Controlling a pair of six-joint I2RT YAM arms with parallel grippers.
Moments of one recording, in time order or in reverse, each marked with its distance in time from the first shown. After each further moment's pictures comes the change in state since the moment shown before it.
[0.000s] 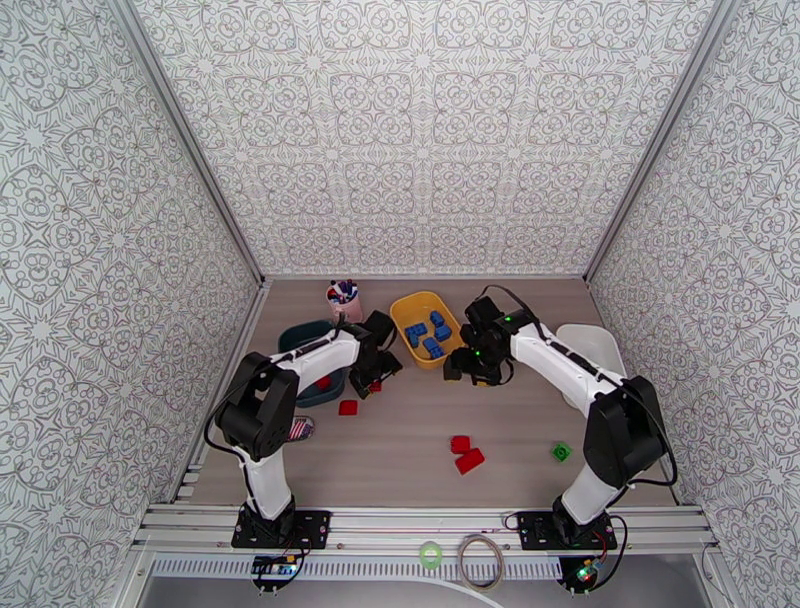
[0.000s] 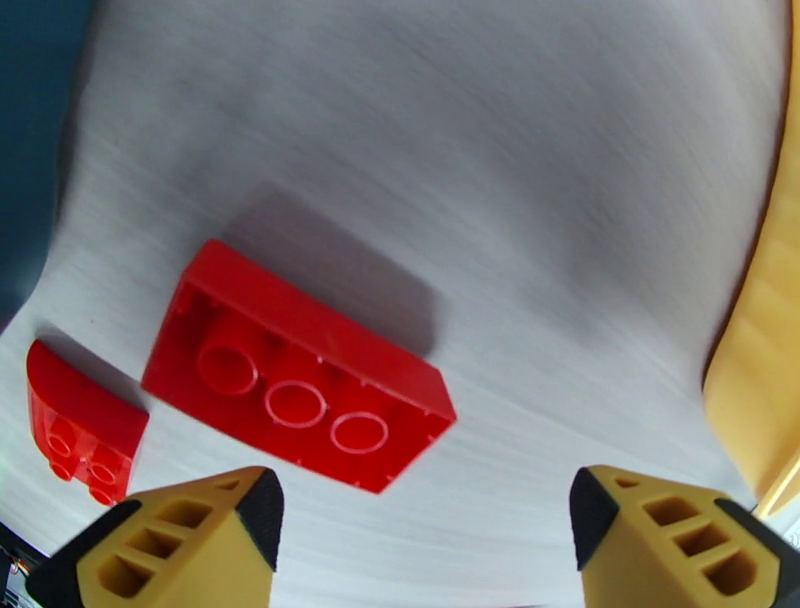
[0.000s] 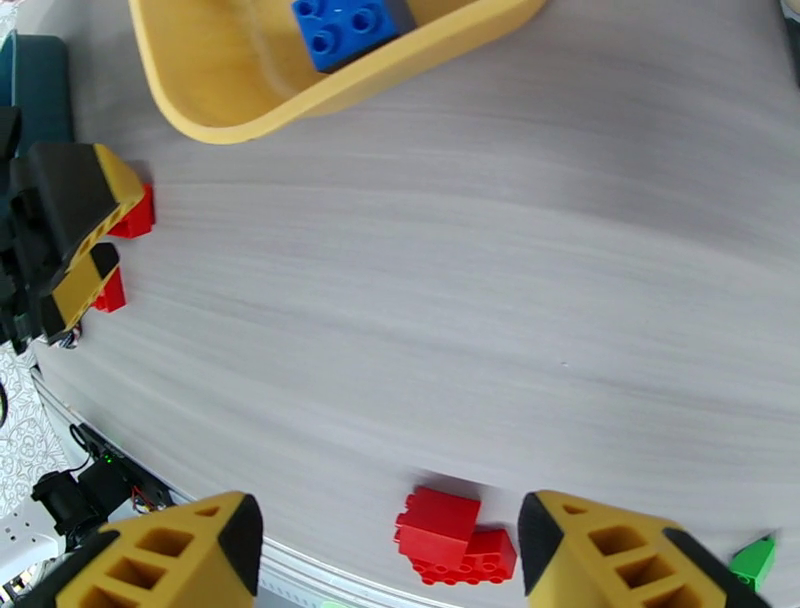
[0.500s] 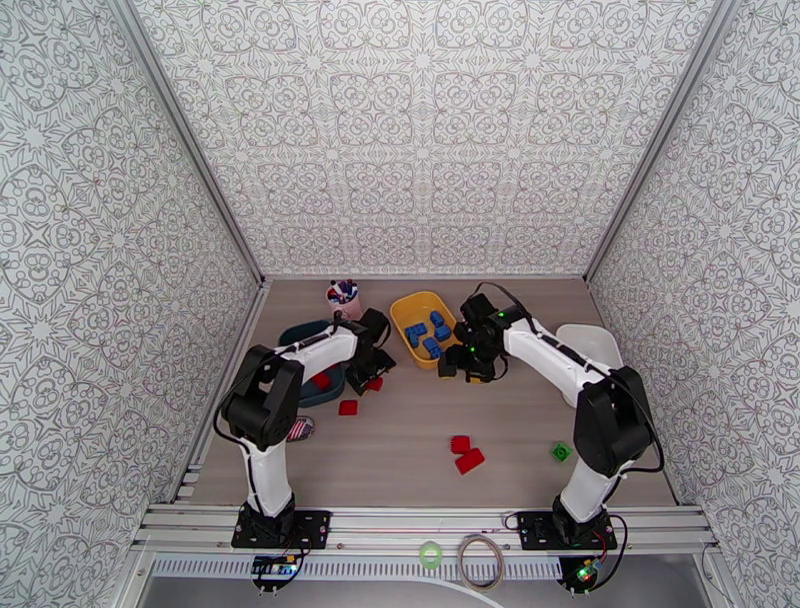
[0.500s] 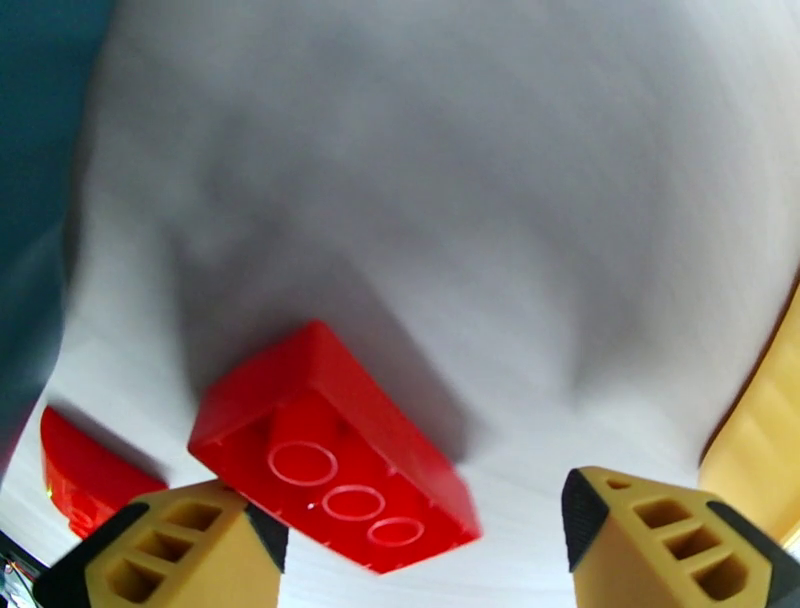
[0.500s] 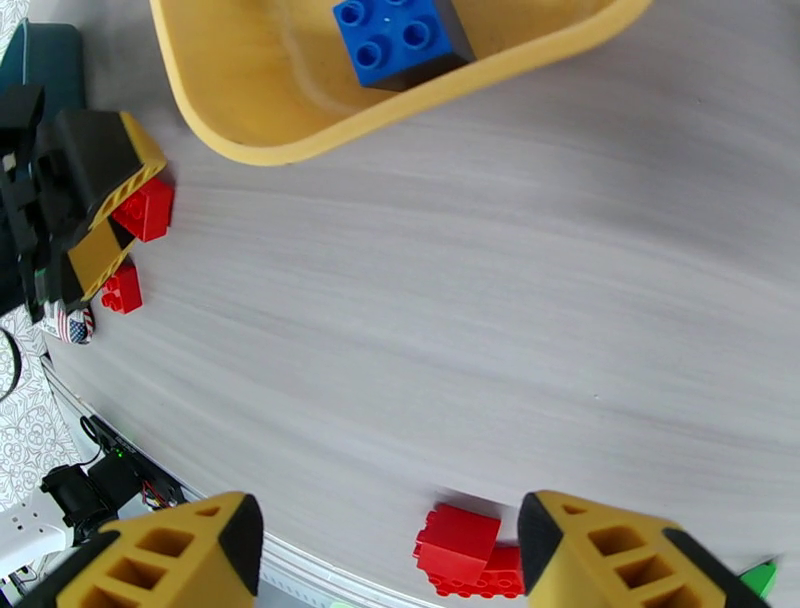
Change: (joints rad) left arm 0.053 0.079 0.053 0.006 -0.003 -0.006; right arm 0.000 0.069 0.056 0.002 -0.038 -0.023
